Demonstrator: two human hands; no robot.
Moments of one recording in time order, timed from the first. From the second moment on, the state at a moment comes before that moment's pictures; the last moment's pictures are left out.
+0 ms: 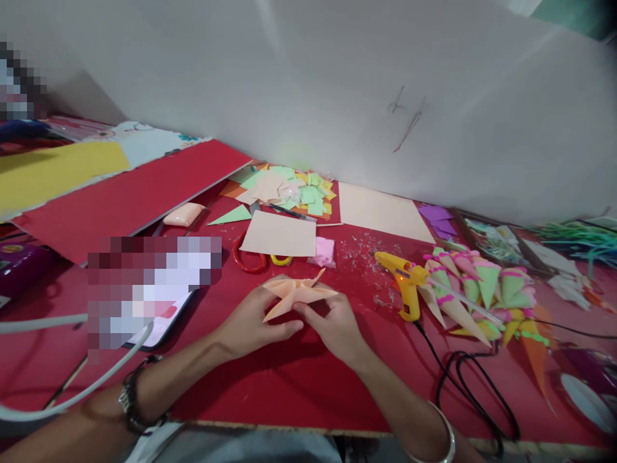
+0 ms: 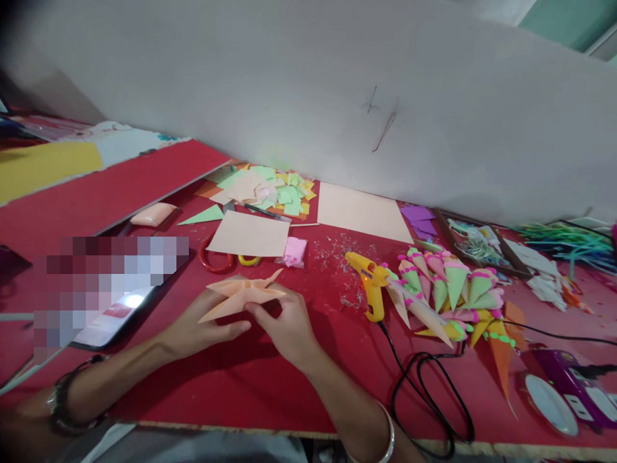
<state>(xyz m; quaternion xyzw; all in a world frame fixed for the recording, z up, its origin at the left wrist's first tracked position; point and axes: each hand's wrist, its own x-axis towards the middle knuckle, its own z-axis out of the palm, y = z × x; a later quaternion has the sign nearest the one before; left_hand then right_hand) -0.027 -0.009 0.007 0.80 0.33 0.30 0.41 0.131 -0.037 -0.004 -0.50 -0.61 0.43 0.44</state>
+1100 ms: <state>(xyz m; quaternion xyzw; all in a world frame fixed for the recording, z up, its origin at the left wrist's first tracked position) -0.075 -0.006 0.000 0.79 0.57 0.22 -0.03 0.135 -0.031 -0.007 -0.52 -0.50 0.50 0.48</state>
